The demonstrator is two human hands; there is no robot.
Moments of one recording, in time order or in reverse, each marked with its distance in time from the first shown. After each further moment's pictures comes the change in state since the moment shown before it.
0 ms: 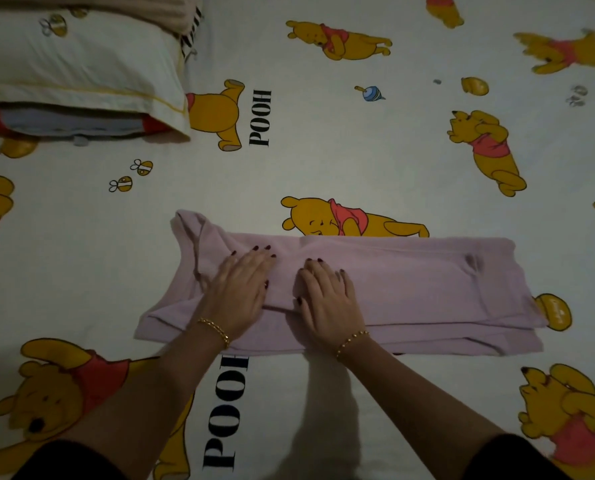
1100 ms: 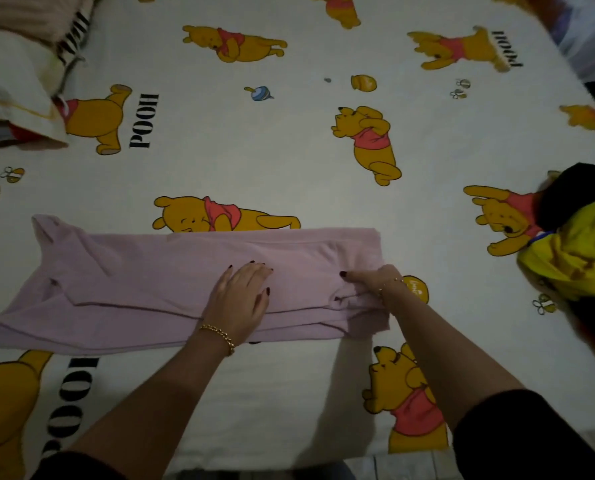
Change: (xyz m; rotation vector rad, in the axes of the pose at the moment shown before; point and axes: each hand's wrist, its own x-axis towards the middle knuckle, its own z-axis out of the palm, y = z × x) left_hand 0.078 0.237 0.032 -0.168 0.009 -0.060; right_hand -0.072 0.301 -0.087 0.852 -0.214 1.124
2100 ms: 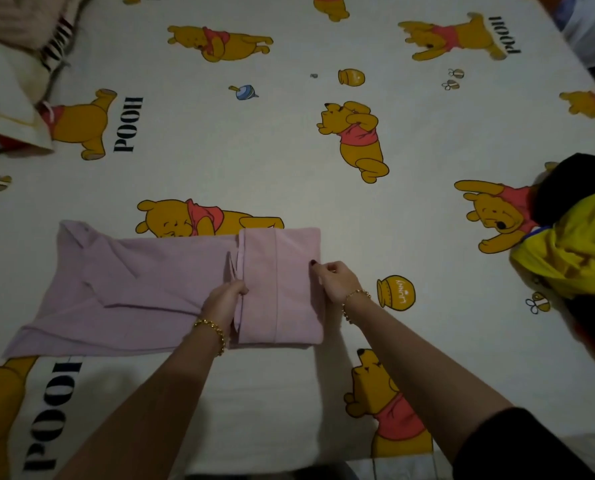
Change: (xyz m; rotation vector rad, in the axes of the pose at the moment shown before) left_hand 0.024 0.023 0.008 -1.221 -0.092 -1.163; right_hand -0.015 -0.004 0.025 0.044 -0.176 -0.233
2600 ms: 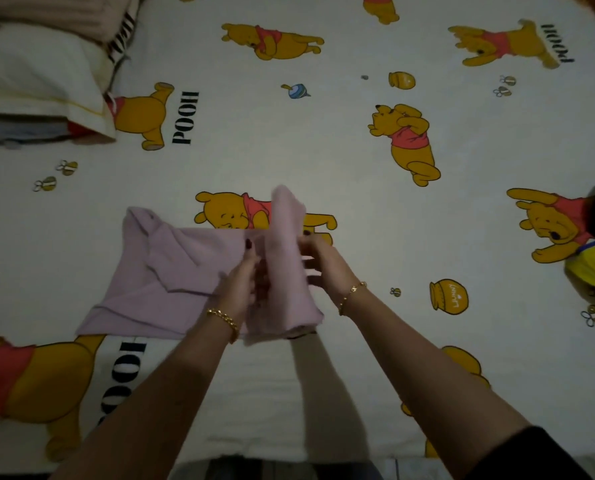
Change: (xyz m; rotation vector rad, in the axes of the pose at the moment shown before) left_hand -0.028 0.037 -0.063 -0.130 -0.183 0.209; right_hand -0.057 -0.084 0.082 0.429 -0.294 -0.191
